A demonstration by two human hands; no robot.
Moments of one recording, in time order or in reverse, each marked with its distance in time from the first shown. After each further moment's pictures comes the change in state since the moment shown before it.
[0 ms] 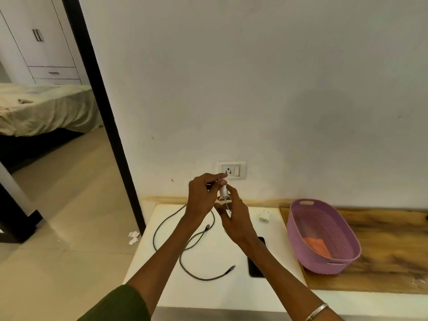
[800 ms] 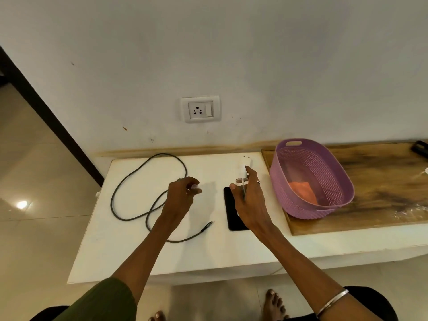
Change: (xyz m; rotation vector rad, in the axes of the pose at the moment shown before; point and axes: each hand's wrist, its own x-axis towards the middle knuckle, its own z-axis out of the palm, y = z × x) left_hand -0.067 -0.195 0.063 0.312 -0.269 -0.237; right_hand -0.052 0.169 -0.031 -0.117 0.153 0.271
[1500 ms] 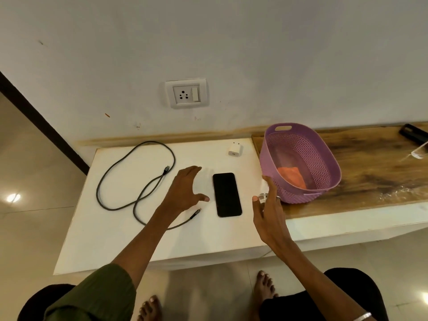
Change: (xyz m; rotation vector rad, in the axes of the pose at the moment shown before) left_hand 0.001 -0.012 0.042 0.284 -0.299 0.086; right_hand -0.061 0.056 -0.055 -0.217 0.088 0.037
